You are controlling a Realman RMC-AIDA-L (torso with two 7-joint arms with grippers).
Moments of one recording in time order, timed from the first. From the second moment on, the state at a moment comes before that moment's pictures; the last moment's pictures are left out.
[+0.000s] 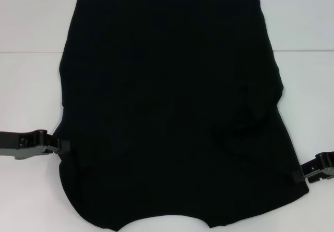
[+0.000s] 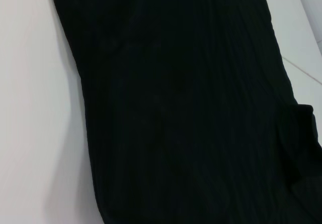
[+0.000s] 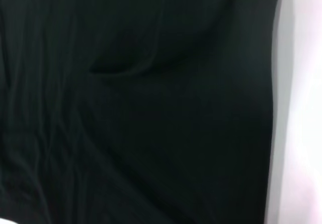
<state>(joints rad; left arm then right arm) -0.61 -1.98 0.31 0.72 2.57 1.60 -2.30 0.69 1.91 -0.84 -0.66 -2.54 -1.52 2.53</state>
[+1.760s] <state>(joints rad) -0.62 -1.98 0.31 0.71 2.56 1.61 -2.31 0.74 1.98 -0.83 -0.66 -2.58 -1.51 2.52</state>
